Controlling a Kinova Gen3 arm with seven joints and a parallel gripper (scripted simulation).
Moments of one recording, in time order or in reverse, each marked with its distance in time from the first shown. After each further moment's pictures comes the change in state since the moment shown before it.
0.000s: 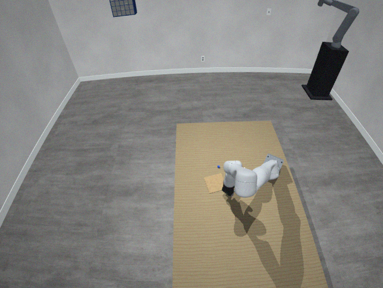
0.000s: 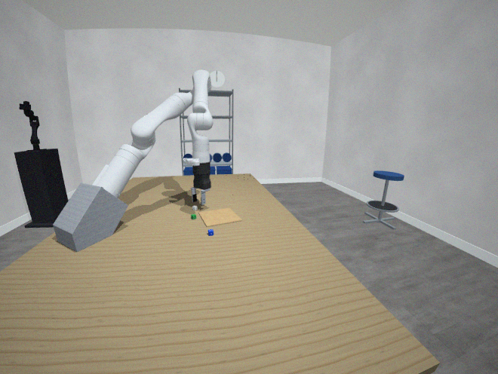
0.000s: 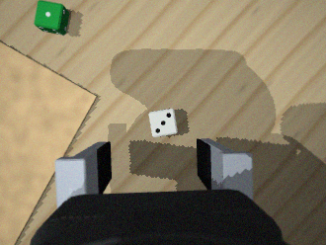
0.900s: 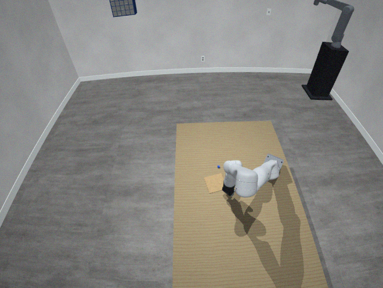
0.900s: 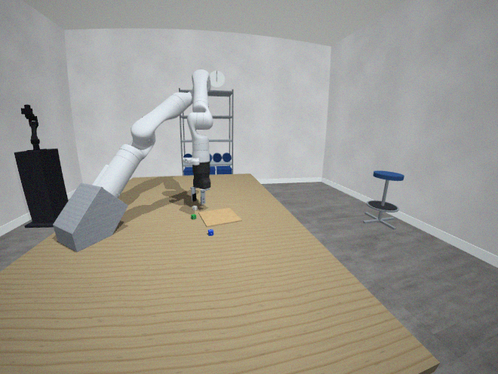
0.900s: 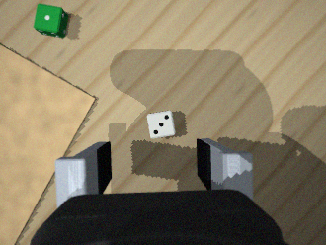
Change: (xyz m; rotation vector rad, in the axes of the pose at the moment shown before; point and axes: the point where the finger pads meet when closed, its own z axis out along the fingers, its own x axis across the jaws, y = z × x) arm 0.001 -0.001 -0.002 0.003 0.004 0.001
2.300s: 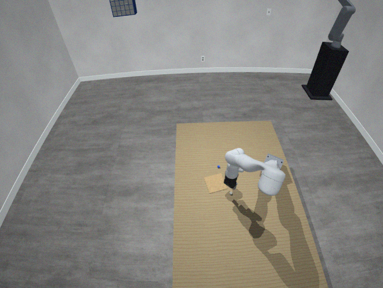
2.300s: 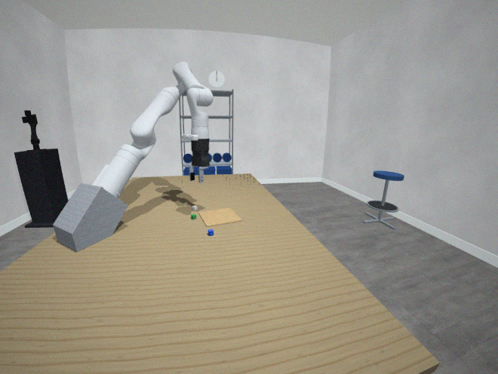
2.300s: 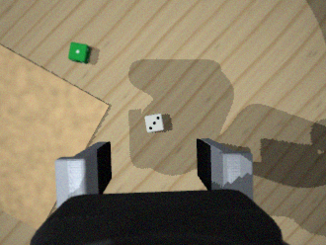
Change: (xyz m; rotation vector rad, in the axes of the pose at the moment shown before) arm 0.002 -0.002 -0.096 0.005 0.009 0.004
